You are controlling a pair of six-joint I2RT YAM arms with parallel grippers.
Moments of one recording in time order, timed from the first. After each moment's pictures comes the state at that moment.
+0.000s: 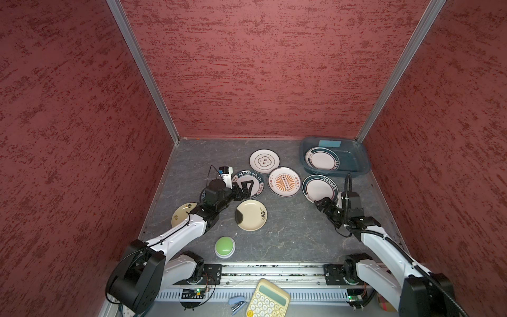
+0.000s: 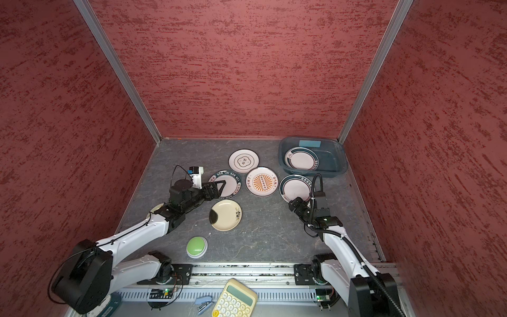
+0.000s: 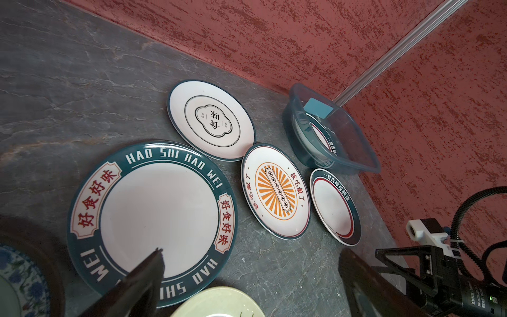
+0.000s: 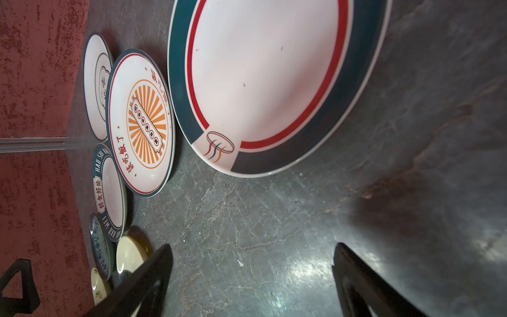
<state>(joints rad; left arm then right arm) -0.43 1.15 0.48 0.33 0.15 -0.58 0.11 0.95 0.36 -0.26 -0.27 0.89</state>
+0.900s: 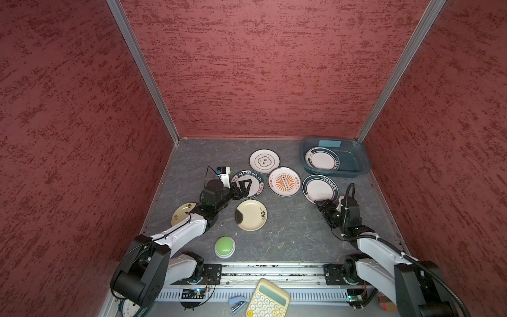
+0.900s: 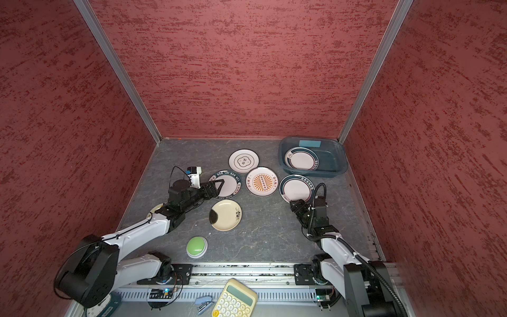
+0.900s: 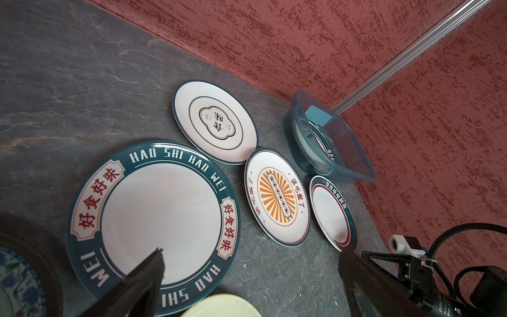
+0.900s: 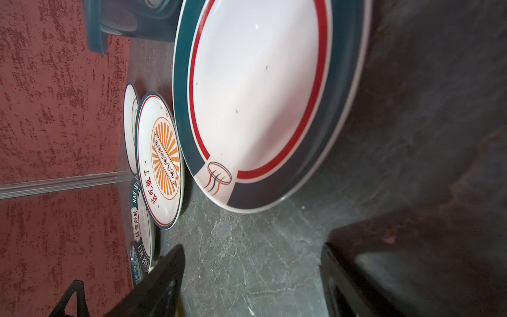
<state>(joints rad) -0.38 1.20 0.45 0.42 0.20 -0.63 0.09 1.03 0.18 0.16 -0.27 1.07</state>
